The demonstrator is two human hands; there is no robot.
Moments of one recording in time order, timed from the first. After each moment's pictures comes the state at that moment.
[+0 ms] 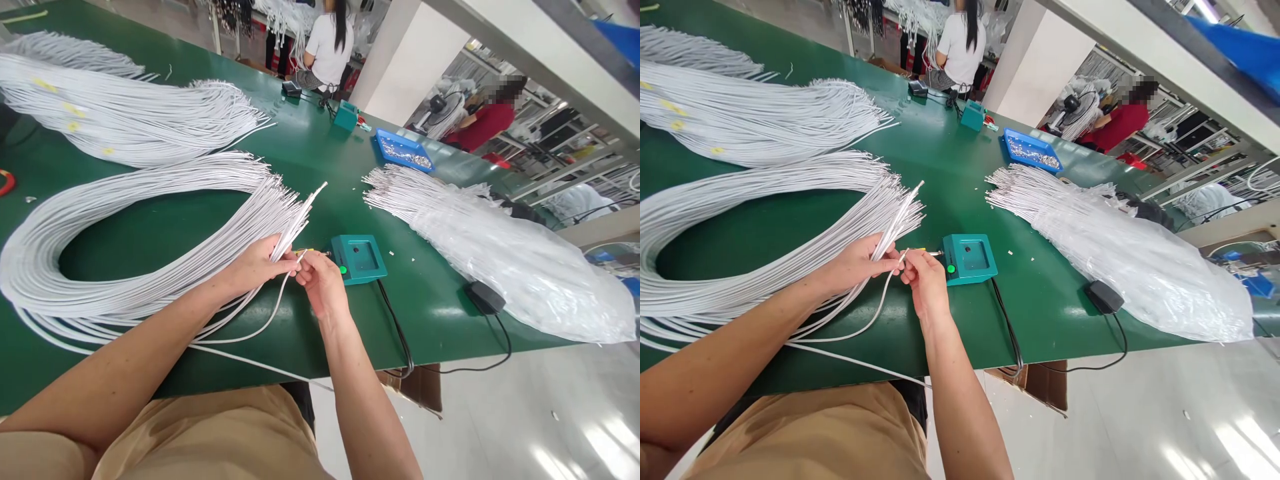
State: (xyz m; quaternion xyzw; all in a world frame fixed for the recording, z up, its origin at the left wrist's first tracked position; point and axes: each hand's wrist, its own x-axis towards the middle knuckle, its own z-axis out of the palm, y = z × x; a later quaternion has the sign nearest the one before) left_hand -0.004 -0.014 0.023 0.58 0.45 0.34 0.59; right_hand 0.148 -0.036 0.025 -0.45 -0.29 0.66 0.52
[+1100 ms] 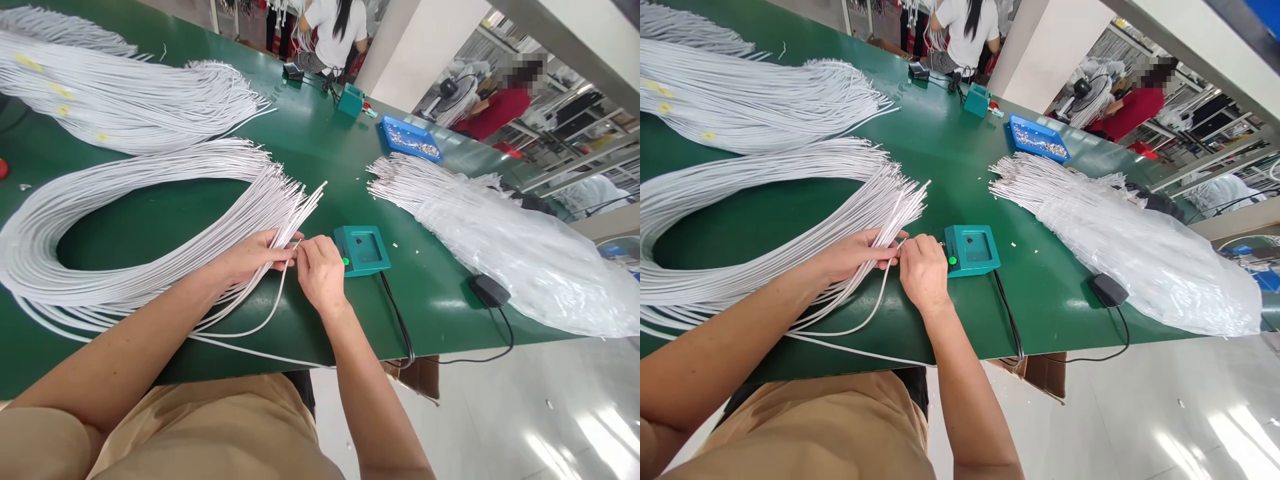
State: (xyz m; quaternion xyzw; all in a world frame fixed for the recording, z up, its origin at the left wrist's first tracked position) left_hand -0.006 -0.008 0.015 0.42 0.41 0.33 0.73; right_hand 0.160 -0.036 0.013 -0.56 -0.80 0.00 0.23
